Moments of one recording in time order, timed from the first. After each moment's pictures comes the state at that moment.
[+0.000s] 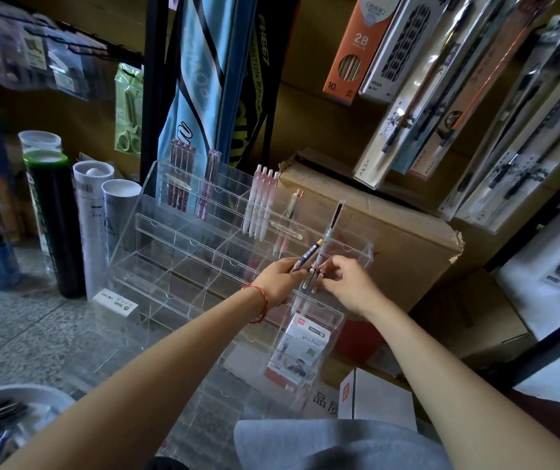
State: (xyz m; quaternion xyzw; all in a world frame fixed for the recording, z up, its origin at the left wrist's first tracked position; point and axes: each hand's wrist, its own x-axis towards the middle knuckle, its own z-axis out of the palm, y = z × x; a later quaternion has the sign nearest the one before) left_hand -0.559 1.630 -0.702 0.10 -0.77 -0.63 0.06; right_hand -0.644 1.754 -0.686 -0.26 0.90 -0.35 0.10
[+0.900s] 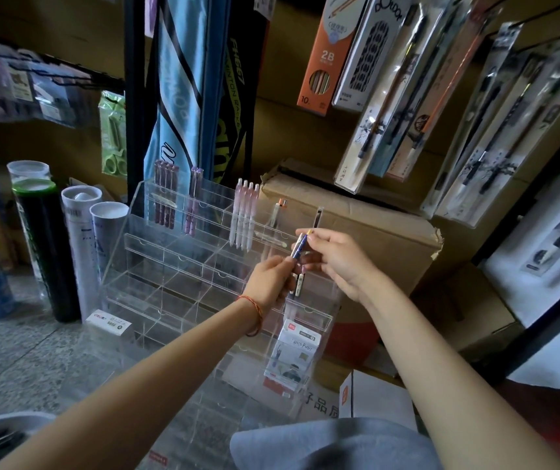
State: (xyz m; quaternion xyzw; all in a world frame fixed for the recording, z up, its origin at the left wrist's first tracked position) left_hand -0.553 1.646 -0.687 0.13 -0.63 -0.76 0.13; right_hand -0.617 1.740 -0.630 -0.23 0.74 -0.60 0.19
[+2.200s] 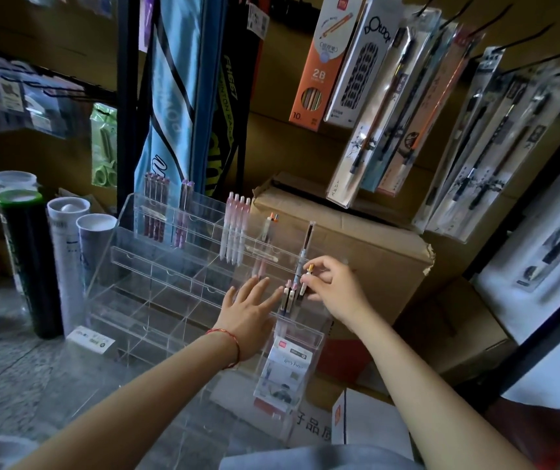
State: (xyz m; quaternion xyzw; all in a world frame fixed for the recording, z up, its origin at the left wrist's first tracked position) left_hand -0.549 1.630 -0.723 0.05 -0.99 -0.14 0.07; right_hand -0.637 1.764 -0.661 -0.27 0.84 -0.47 0.04
